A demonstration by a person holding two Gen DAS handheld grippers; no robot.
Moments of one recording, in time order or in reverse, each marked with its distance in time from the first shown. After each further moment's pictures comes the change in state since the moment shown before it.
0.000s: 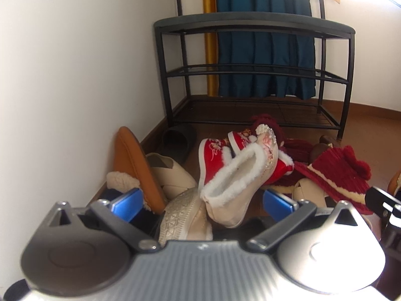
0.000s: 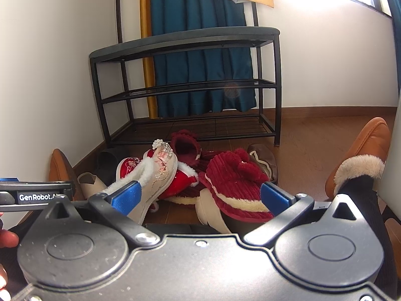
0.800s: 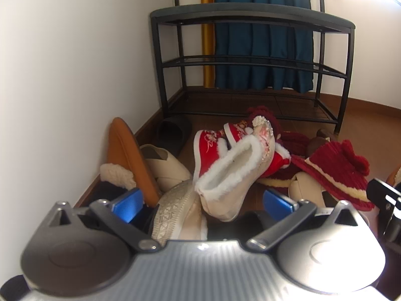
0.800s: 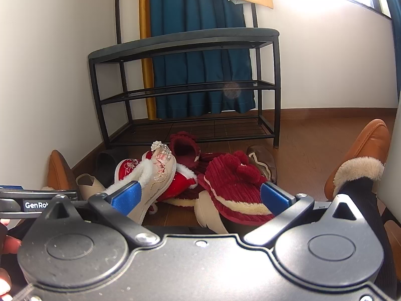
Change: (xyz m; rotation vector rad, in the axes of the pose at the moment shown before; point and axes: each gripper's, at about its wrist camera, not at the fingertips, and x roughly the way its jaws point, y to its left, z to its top) left arm 0.009 -0.002 0.000 -0.020 0.055 -0.025; right arm 0.002 -0.001 0.004 0.003 0.004 0.001
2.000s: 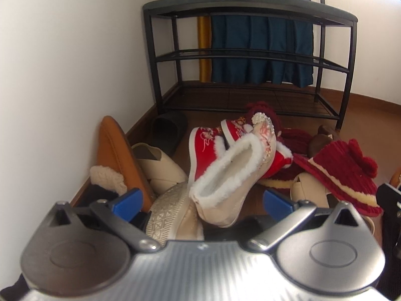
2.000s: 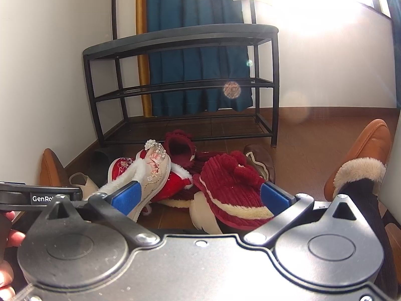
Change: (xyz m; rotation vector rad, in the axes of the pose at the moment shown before) left arm 0.033 -0.005 0.012 0.012 0.031 -0.016; right arm 0.025 -0.006 0.000 -0.008 0.008 -0.016
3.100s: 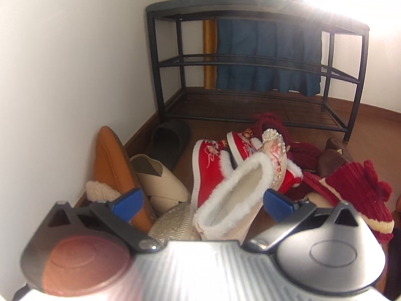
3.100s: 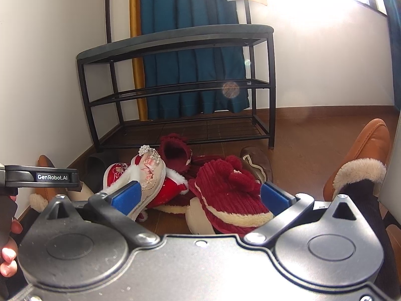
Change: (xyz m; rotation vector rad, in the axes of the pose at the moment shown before) left arm 0.038 0.010 0.025 -0.028 -0.010 -0.021; right arm 0.013 -0.009 0.002 0.018 -0.011 -0.006
